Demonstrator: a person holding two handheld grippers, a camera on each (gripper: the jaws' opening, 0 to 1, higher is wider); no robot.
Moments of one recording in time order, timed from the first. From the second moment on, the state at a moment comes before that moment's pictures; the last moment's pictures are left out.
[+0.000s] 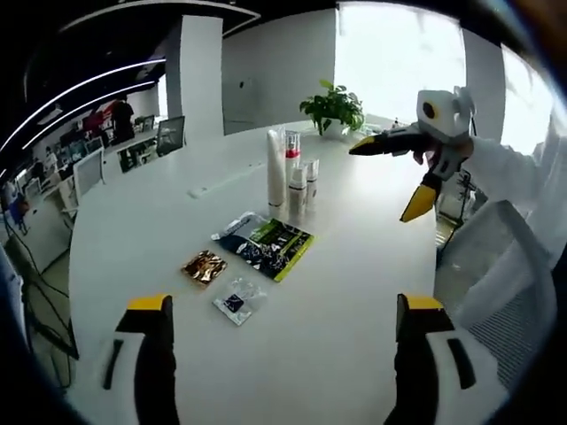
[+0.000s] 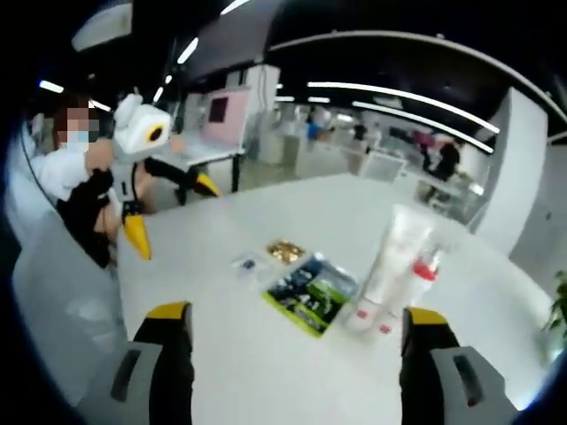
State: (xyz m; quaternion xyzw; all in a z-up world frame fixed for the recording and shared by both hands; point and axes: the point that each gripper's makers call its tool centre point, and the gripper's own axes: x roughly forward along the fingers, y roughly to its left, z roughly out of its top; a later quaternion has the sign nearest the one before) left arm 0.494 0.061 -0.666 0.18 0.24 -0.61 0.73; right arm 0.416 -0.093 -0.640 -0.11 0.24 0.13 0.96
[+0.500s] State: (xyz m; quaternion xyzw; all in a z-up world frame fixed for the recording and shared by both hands) left arm 0.477 0.085 -0.637 0.18 0.22 -0.59 0.75; right arm 0.379 -0.087 -0.620 -0.12 0.24 0.12 0.96
